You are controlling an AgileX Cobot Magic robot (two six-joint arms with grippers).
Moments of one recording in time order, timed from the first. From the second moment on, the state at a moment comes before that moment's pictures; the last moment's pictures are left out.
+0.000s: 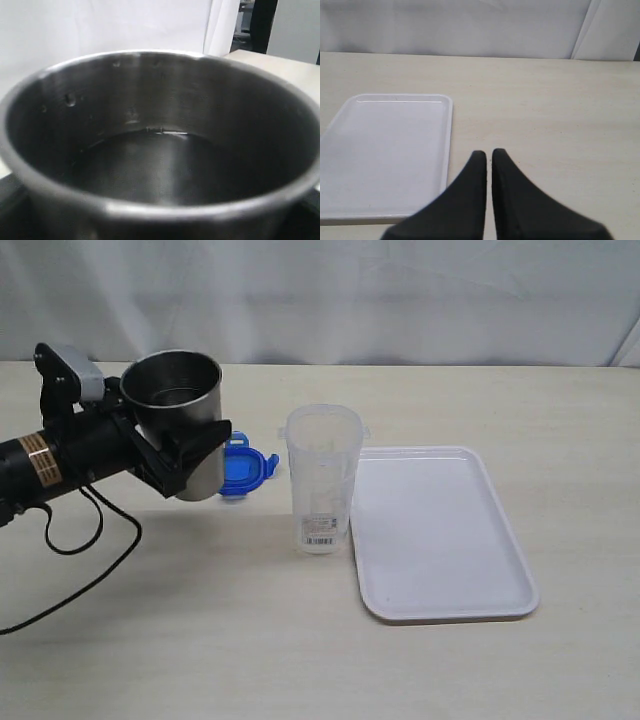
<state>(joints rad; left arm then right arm) -0.13 1.86 -0.64 0.80 -1.14 -0.32 -0.05 0.00 0.00 0.00 0.35 -0.06</state>
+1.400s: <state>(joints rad) -0.34 1.85 -1.05 0.89 -0.75 -0.28 -0.05 0.00 0.00 0.00 0.35 -0.06</state>
